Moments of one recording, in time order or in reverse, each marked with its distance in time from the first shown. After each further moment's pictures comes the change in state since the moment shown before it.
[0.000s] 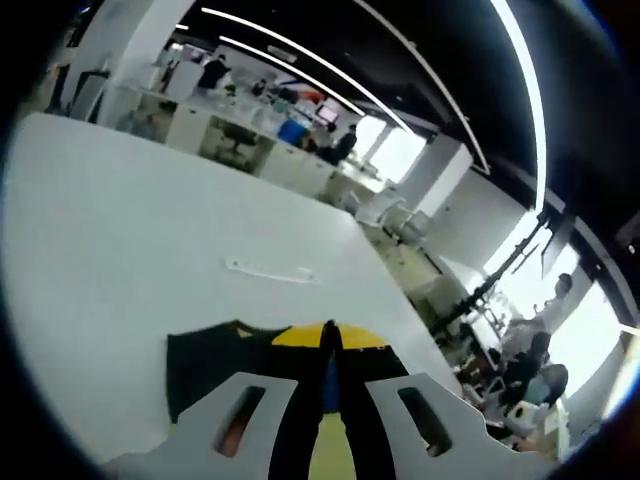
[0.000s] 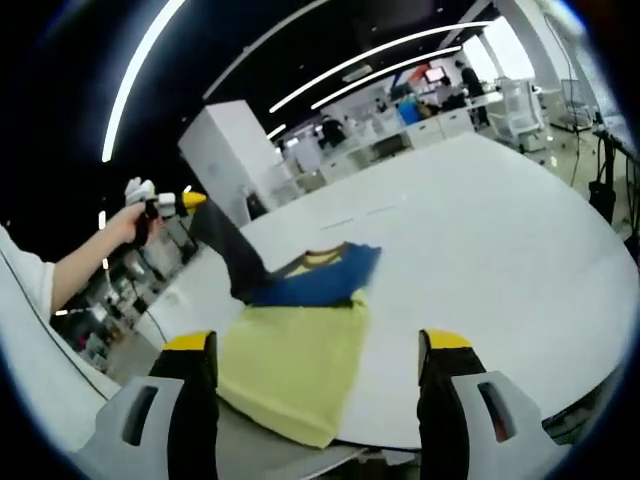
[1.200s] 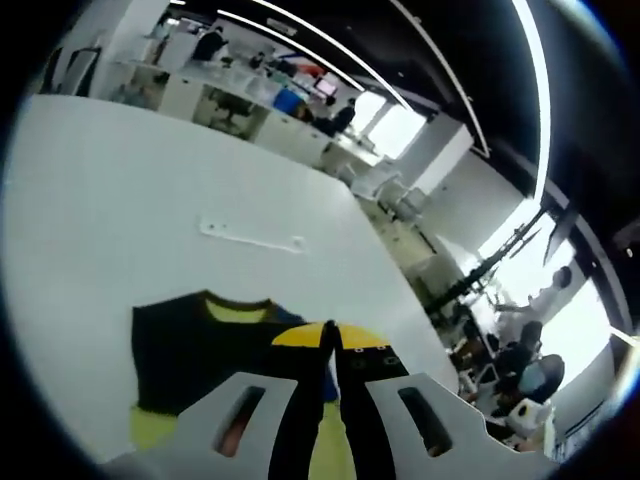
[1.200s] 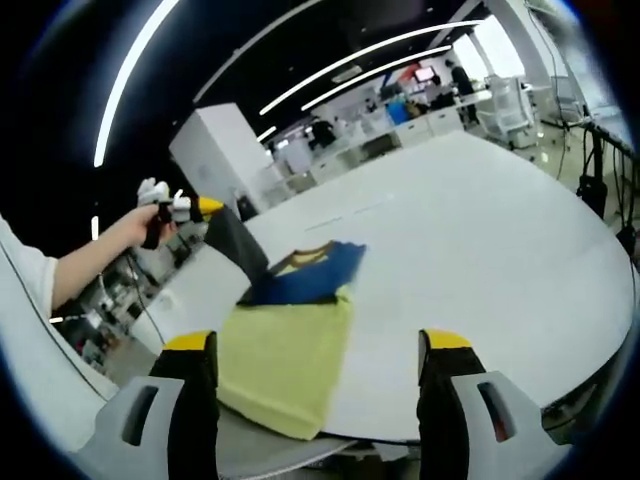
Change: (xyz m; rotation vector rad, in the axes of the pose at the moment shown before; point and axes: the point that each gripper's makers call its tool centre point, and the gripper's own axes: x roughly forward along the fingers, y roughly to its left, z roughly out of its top) left arm 0.055 -0.016 -0.047 -0.024 0.115 -0.014; right arm -0.011 -0.018 -0.004 0.022 -0.005 -0.033
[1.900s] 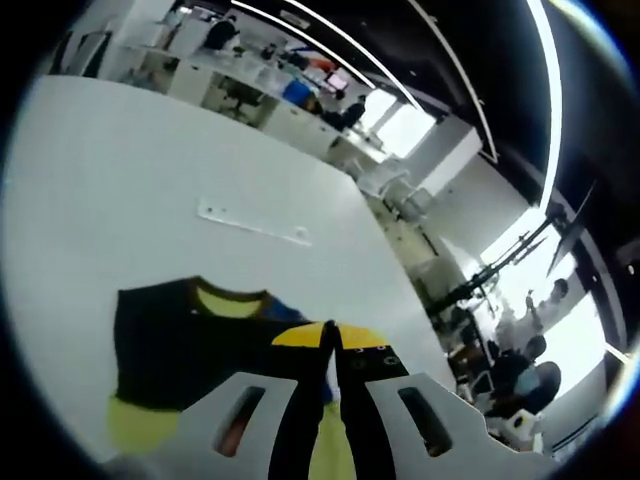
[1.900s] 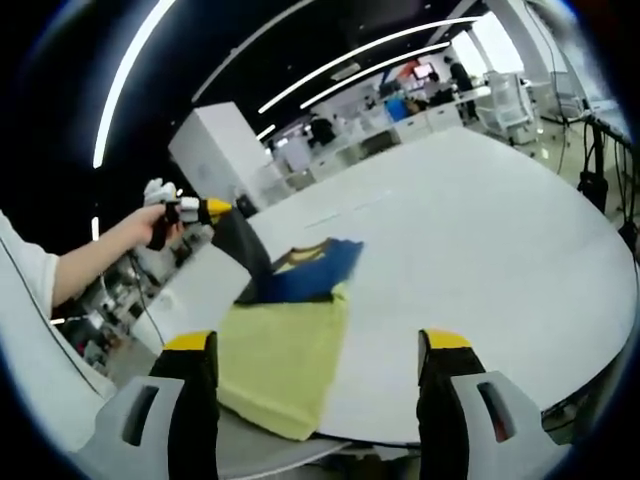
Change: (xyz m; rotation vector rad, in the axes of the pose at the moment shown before) left arm 0.026 0.002 -0.014 -0.068 0.018 0.011; right arm 0.006 -0.009 -0.003 0.007 0.013 0.005
